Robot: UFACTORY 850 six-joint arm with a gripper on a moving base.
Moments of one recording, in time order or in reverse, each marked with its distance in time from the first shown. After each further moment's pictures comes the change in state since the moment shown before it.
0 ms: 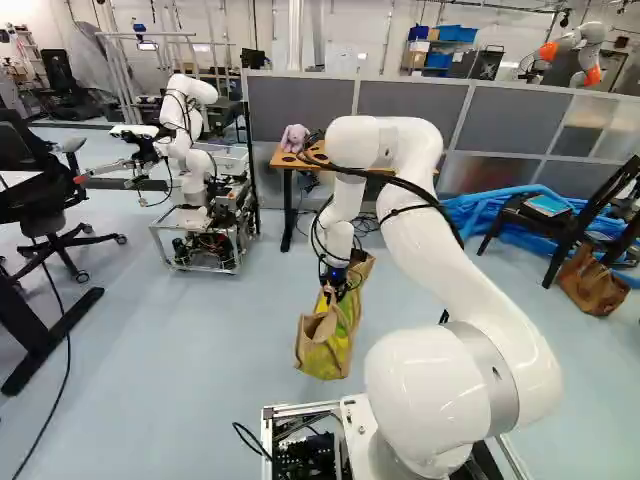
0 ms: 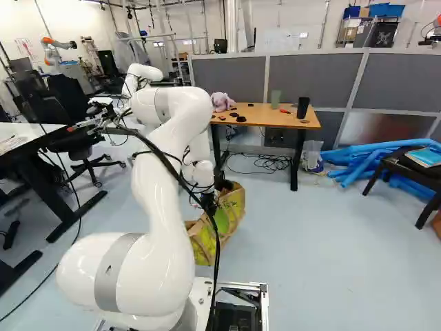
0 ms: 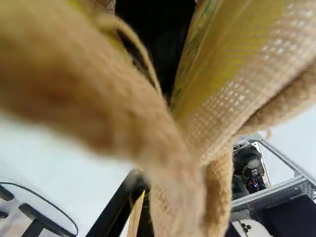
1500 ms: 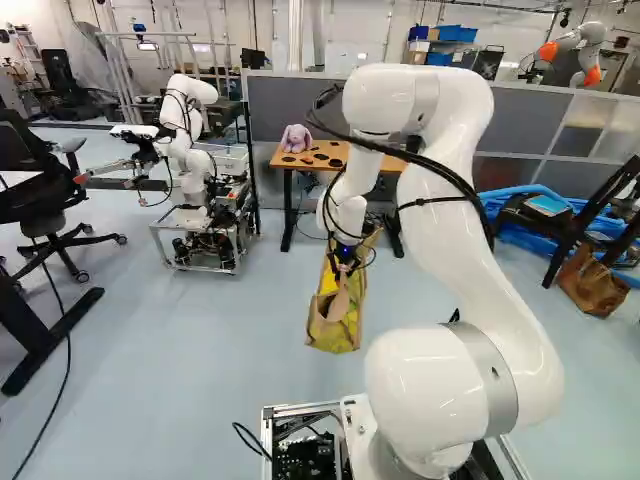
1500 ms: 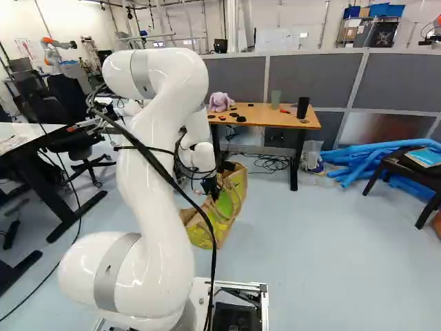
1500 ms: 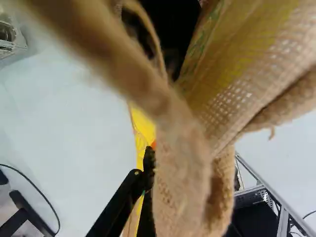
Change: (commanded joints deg) arm -2.2 16.3 8.5 -10.5 0.0 0.0
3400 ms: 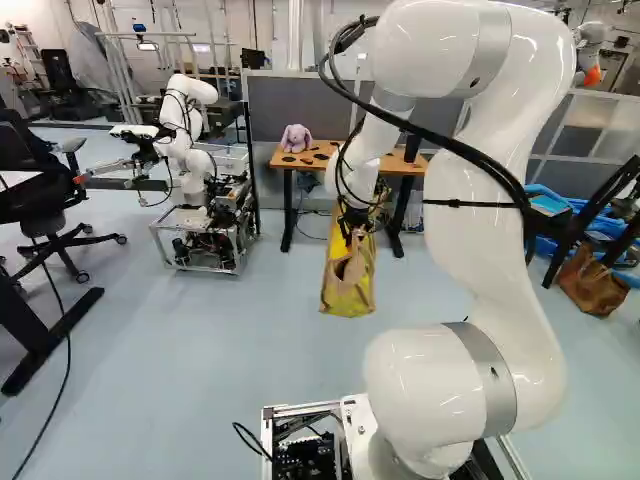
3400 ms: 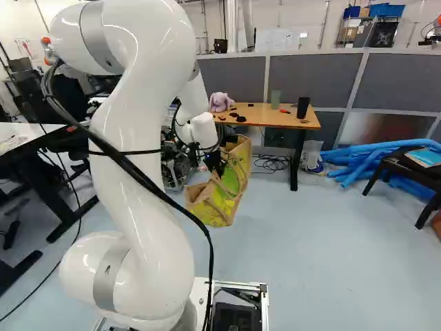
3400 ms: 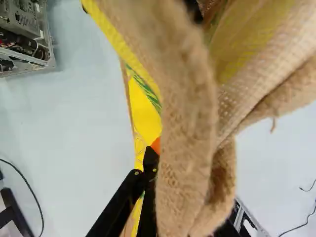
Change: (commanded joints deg) arm -2.0 15.4 0.4 -8.5 -8.2 0.0
